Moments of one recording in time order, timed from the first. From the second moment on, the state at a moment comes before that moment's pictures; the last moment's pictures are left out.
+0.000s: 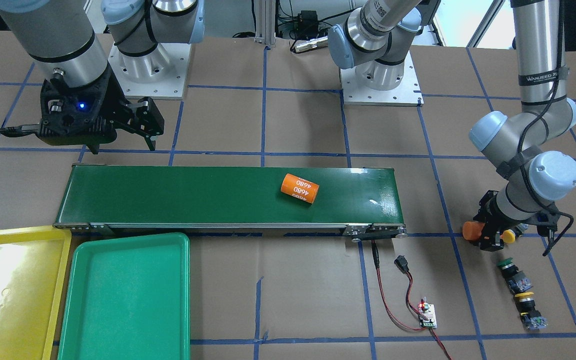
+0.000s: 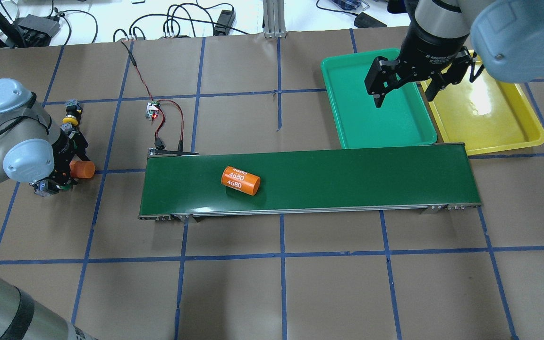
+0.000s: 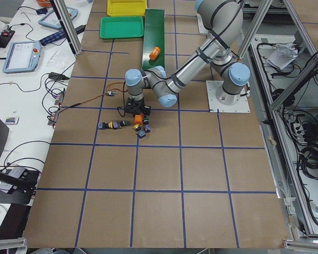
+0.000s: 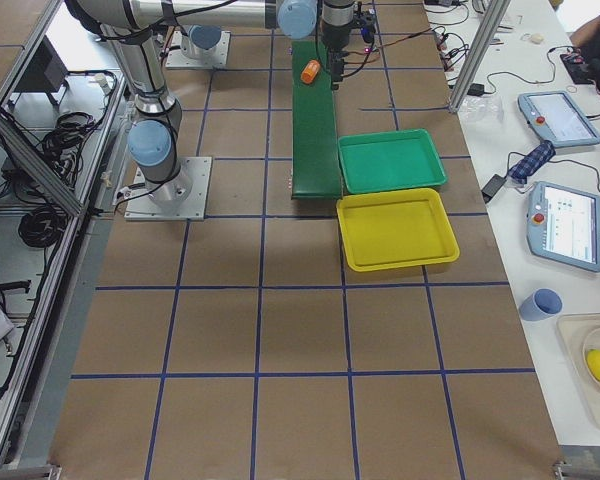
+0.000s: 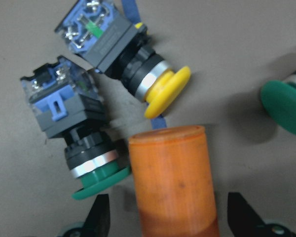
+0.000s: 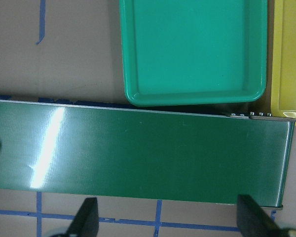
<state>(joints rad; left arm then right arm) -1.10 -2.02 -1.90 -0.77 1.69 -0.86 1.60 -1.50 1.55 -1.63 -1.57 -0.06</state>
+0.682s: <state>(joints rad) -1.12 -1.98 -1.90 -0.78 1.61 -0.93 1.60 -1.50 1.55 -1.63 -1.56 -0.06</state>
